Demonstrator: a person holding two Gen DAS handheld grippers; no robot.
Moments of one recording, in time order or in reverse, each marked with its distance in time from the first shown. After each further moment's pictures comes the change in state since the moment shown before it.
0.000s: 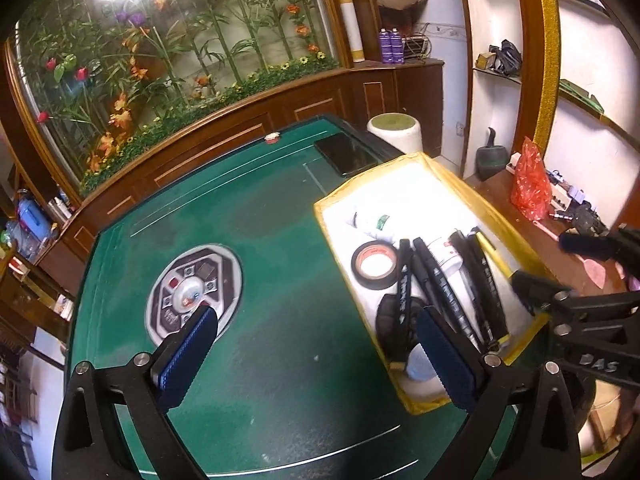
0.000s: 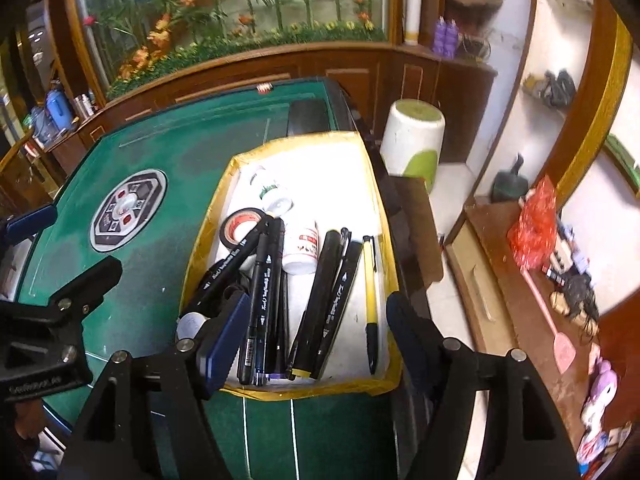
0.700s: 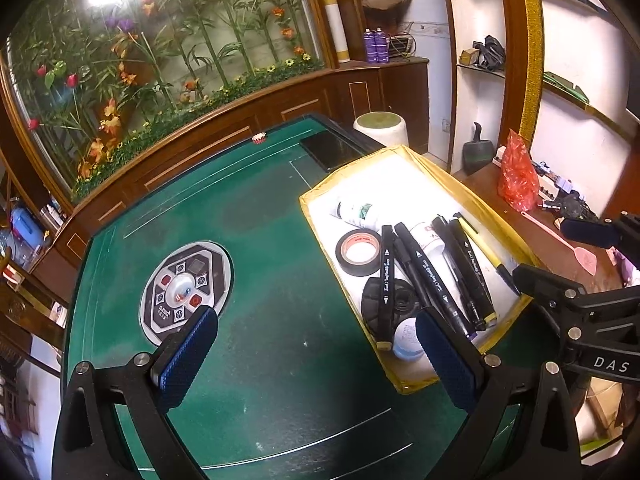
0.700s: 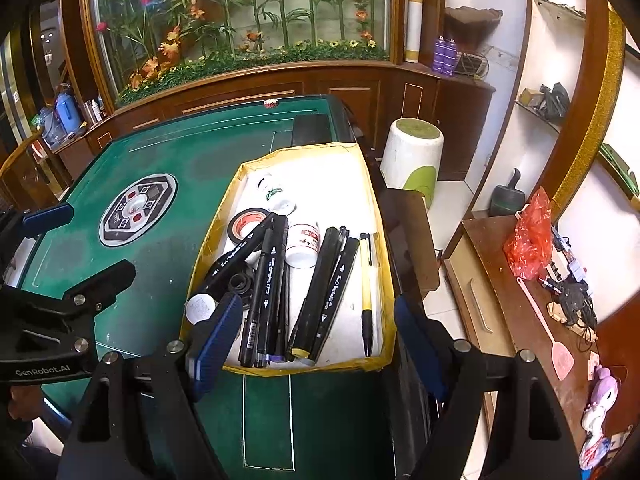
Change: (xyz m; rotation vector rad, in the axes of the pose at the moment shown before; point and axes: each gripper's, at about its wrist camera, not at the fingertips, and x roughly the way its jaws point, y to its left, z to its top) left arm -0.011 -0.009 -0.011 0.035 -0.009 -0.044; right arm -0.018 0.000 -0.021 -0.007 -0.055 0.000
